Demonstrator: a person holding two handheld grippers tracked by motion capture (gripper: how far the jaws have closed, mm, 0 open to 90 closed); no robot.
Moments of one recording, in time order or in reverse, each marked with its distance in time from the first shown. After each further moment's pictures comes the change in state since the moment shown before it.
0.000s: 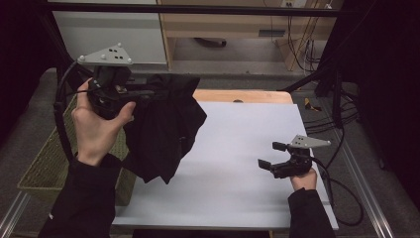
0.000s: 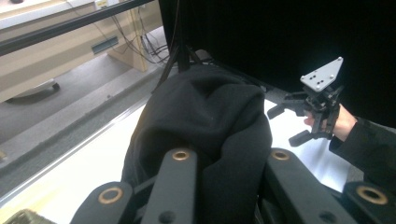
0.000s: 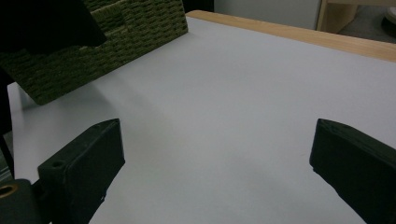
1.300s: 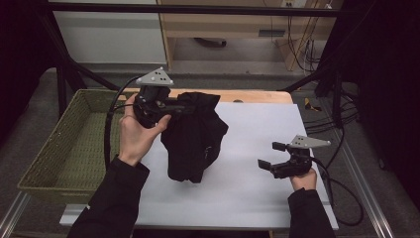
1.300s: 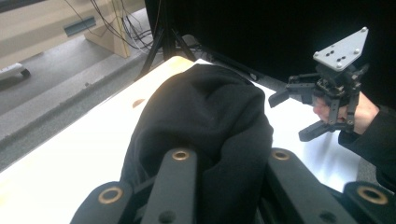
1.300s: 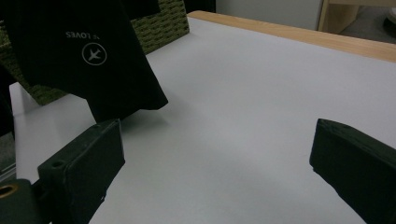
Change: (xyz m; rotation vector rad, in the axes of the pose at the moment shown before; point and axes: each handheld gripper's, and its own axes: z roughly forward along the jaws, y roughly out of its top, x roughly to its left) left arm 0.004 -0.038 0.085 0.051 -0.055 -0.024; right arm 0.000 0.000 0.000 -0.001 0.004 0.000
